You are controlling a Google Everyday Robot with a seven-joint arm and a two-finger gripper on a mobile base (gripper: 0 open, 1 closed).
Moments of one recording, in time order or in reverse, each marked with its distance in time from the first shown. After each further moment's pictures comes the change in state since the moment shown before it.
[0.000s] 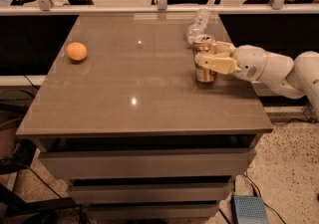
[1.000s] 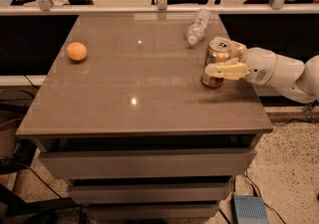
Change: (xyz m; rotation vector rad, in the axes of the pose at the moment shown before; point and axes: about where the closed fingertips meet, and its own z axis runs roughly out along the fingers) arm -0.003 0.005 -0.021 0.030 0.003 -0.015
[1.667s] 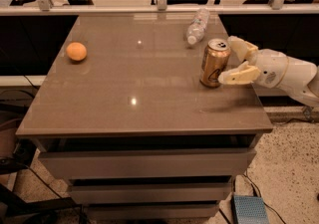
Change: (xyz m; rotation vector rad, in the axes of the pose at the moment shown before) arm -0.006 0.004 -0.021 0.040 0.007 -0.013
